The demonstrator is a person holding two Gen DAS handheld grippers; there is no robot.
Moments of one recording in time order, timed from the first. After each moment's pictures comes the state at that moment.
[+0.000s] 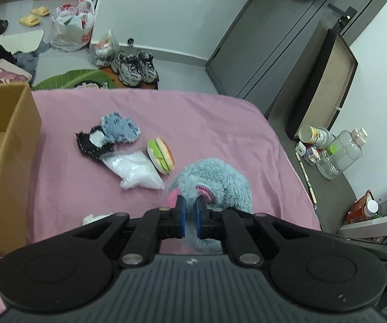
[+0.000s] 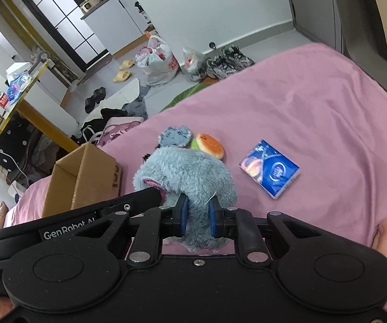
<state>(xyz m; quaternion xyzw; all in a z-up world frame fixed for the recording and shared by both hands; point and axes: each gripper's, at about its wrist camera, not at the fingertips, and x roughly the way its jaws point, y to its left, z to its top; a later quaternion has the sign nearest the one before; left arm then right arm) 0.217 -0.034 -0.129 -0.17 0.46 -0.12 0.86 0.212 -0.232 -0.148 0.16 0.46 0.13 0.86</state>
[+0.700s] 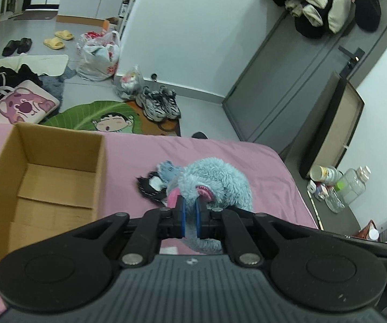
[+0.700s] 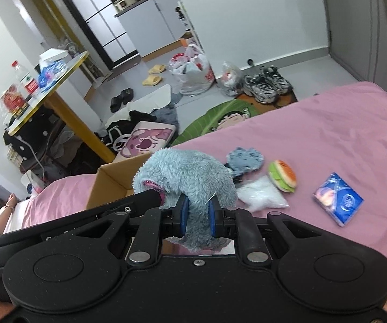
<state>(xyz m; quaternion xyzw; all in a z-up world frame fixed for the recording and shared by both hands) 0.204 0.059 -0.091 -0.19 0.40 -0.09 0.89 0.223 -0.133 -0.114 0.12 0.43 0.18 0.88</state>
